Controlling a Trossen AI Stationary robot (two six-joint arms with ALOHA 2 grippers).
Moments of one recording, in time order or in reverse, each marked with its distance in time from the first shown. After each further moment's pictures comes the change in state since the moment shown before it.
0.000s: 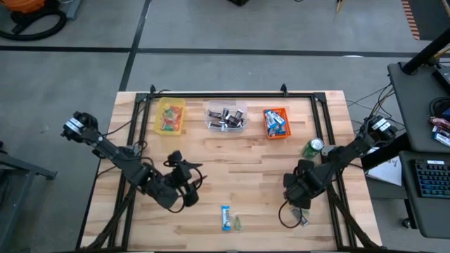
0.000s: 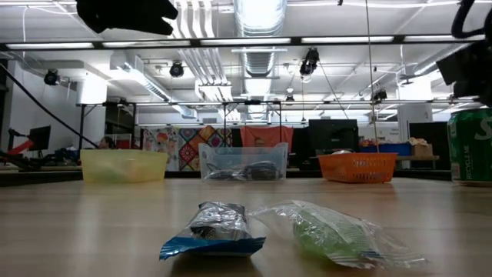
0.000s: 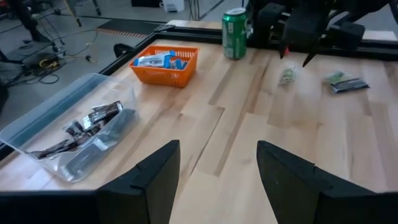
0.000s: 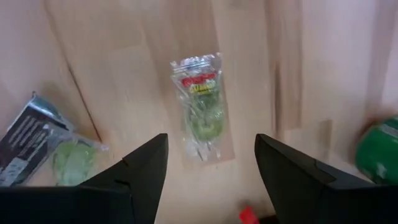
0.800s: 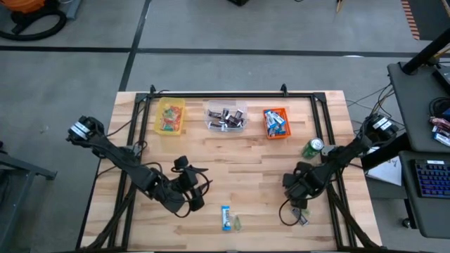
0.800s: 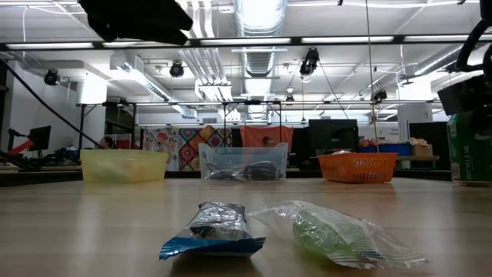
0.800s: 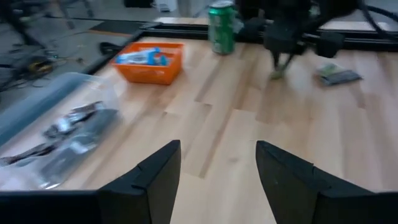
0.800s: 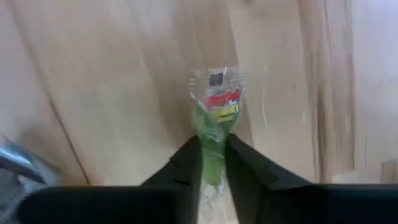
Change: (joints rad) left arm 0.000 0.111 0.002 0.124 0.017 0.040; right arm -0.005 -0.010 -0.202 0.326 0.025 0.045
